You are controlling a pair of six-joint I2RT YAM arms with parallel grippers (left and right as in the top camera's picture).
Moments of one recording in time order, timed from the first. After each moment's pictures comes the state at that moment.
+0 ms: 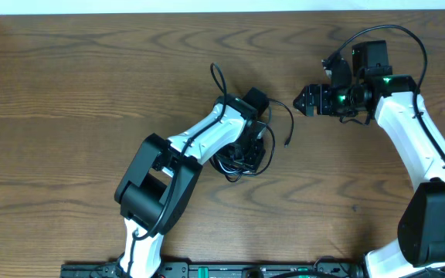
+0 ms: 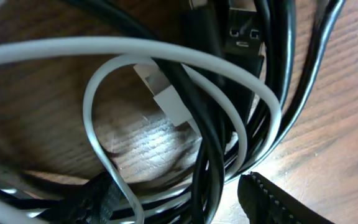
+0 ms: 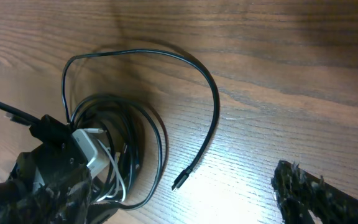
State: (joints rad) left arm -0.63 2.06 1.41 -0.99 0.23 -0.17; right arm 0.09 1.72 1.31 -0.74 -0.45 0.12
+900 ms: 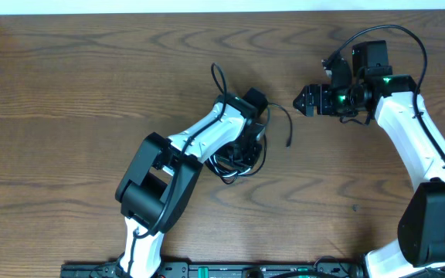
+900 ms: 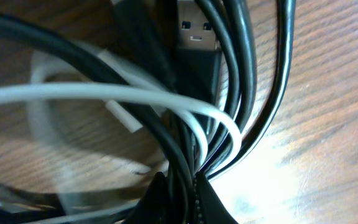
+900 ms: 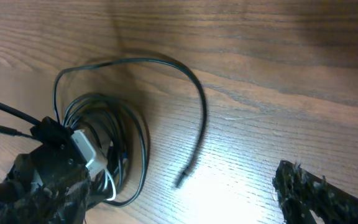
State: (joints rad) left arm -0.61 2.07 1.43 -1.04 0.24 -0.16; right arm 0.09 1.72 1.31 -0.74 -0.45 0.13
